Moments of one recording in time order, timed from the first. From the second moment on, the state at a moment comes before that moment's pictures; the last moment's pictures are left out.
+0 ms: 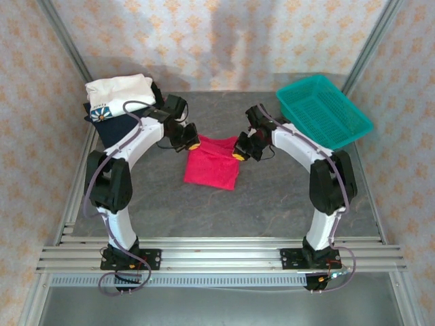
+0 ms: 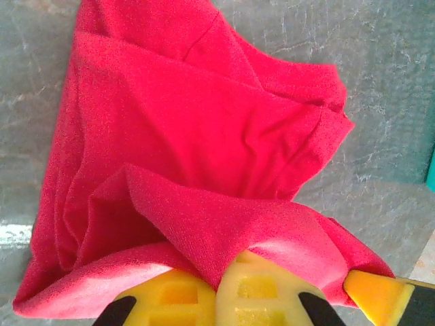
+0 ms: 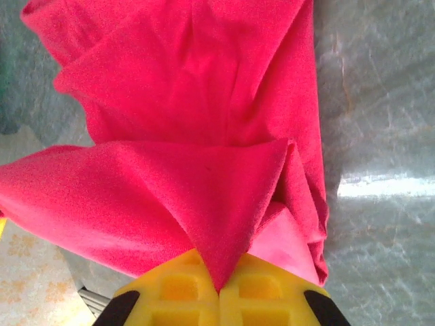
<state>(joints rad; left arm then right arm) -0.28 1.88 1.57 -0.85 0.36 -0.78 0.43 1.85 1.47 -0.82 -0.44 0.90</state>
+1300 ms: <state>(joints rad) -0.28 1.91 1.66 -0.93 0.05 -0.36 0.39 1.47 1.16 -0.69 -0.41 0.65</state>
